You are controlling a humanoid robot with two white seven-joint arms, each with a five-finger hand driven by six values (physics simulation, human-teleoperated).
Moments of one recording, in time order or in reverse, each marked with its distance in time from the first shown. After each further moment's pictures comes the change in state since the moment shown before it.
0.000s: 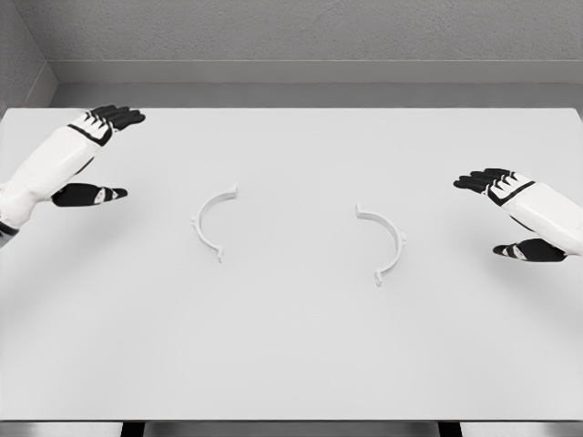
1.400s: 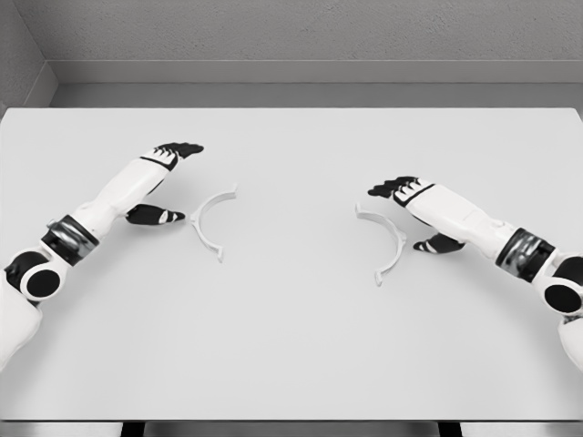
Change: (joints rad) left arm -0.120 -0.243 -0.135 0.306 -0.092 0.000 0.000; right arm -0.264 0.237 0.262 0.224 0.253 0.001 0.000
